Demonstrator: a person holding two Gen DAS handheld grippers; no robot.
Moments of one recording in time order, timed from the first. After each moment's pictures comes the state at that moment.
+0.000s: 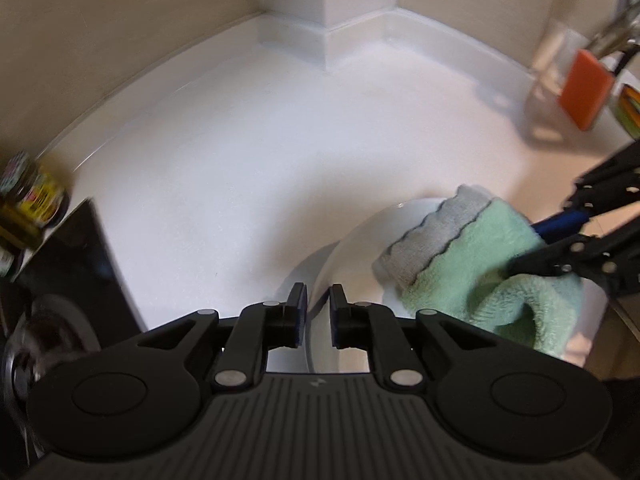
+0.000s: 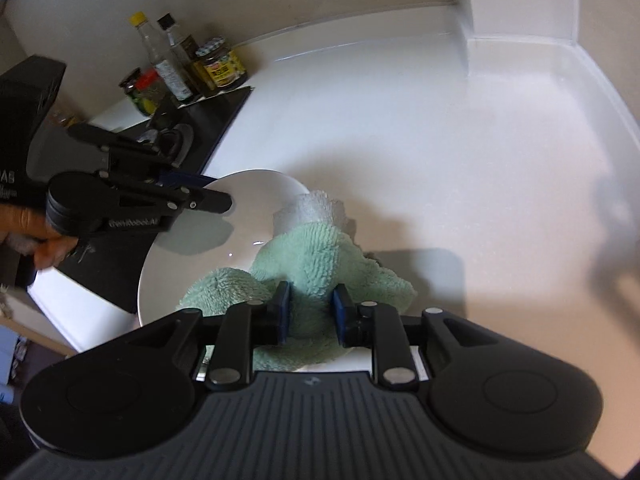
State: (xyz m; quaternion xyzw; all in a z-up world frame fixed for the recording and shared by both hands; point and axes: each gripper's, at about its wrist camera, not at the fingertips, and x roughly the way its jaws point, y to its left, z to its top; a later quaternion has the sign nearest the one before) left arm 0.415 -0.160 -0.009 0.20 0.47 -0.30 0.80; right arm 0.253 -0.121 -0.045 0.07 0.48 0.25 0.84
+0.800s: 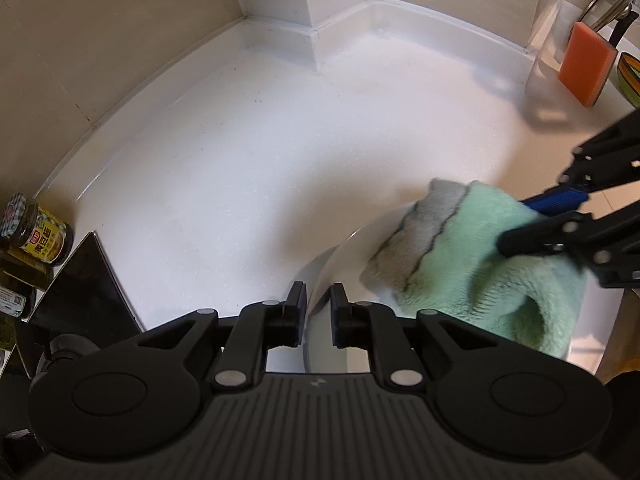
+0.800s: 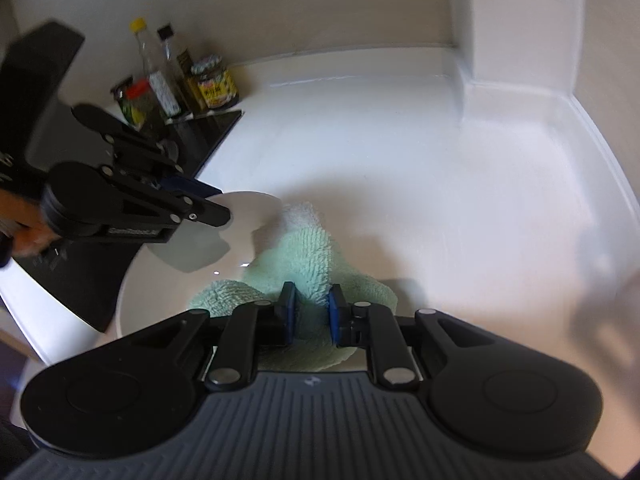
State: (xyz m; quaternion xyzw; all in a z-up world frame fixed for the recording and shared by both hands) left arm 0.412 -0.173 -0.048 0.25 0.47 -0.28 0.80; right arm 0.239 -0.108 -0.035 0.06 0.43 0.21 0.88
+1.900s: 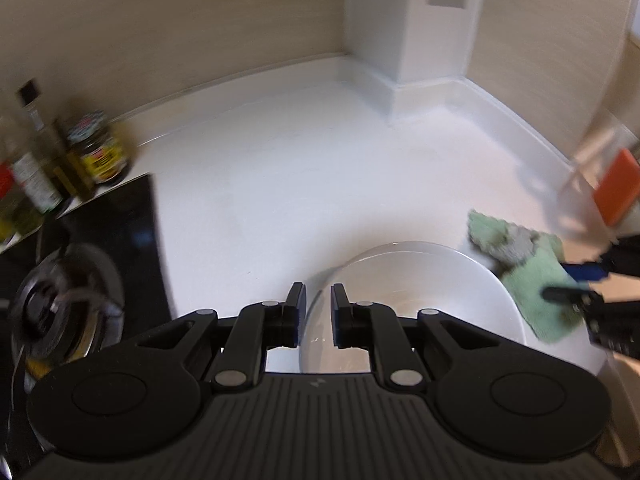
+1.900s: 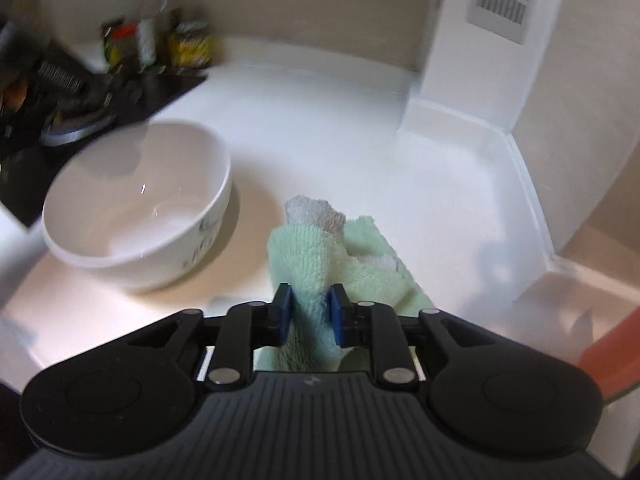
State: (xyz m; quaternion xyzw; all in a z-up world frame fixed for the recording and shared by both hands) left arm 0.273 0.074 0.006 0.07 0.45 -0.15 0.88; right arm 0.192 -0.137 -0.038 -0.16 0.36 0.16 0.90
